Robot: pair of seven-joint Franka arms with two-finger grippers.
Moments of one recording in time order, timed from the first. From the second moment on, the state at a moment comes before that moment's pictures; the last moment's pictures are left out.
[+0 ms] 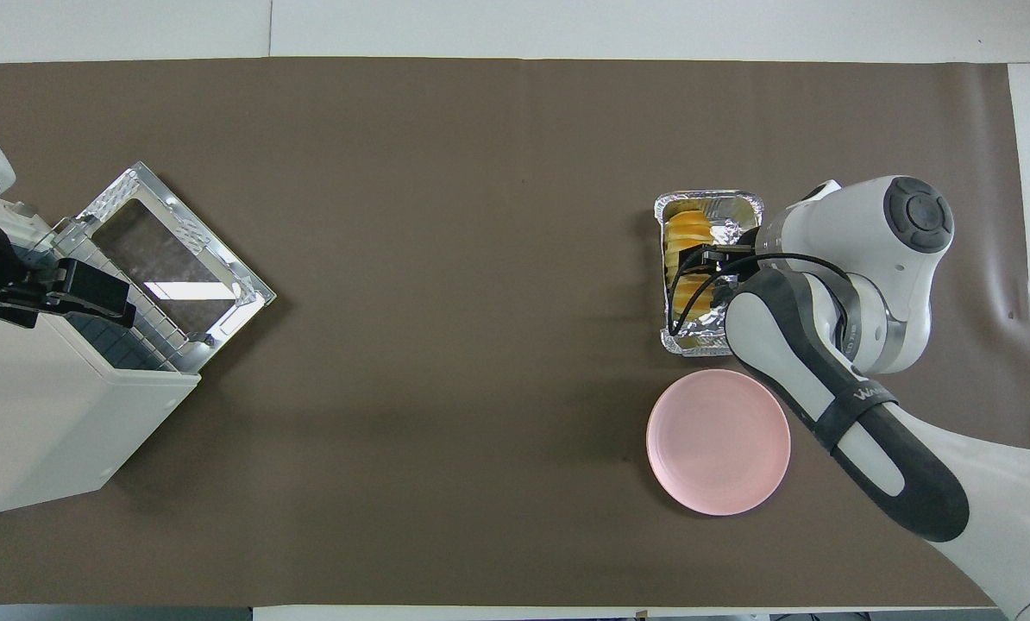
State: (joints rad) left arm -0.09 -0.01 -0.02 -1.57 -0.05 1.38 -0.02; right arm 0.01 0.29 0.15 -2.04 0.21 2.39 0.09
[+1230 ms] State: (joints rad) left arm -0.09 -0.01 -0.02 -1.57 -0.05 1.38 -0.02; right arm 0.01 0.12 0.15 -1.98 0.21 2.07 0.05
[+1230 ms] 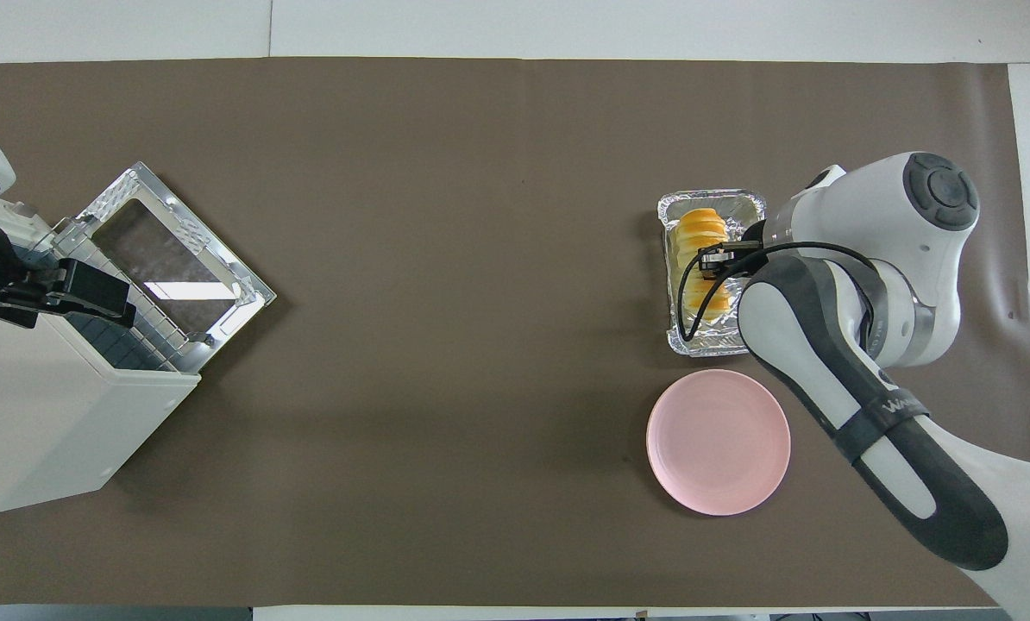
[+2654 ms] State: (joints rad) left arm -0.09 -0.01 -0.02 -1.57 -0.05 1.38 -0.02; right arm 0.12 -0.27 0.16 -2.62 0.21 2.18 0.11
